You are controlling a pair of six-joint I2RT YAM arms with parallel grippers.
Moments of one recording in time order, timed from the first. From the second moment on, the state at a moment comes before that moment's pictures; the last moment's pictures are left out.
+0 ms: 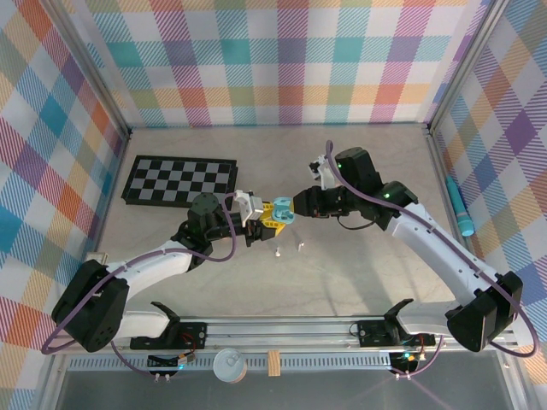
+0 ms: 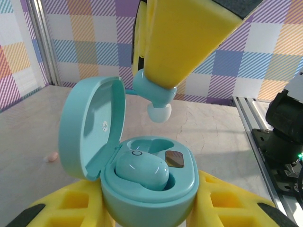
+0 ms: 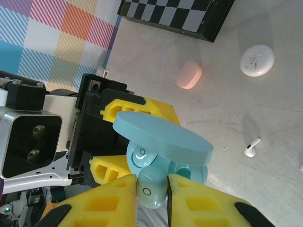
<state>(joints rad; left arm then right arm) -0.58 1.29 0.57 0.62 0.77 0.06 0.60 1.27 1.23 -0.68 -0.59 0.56</state>
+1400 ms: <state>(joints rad) -0.58 1.29 0.57 0.65 0.75 0.04 0.59 1.25 1.20 -0.68 -0.57 0.54</state>
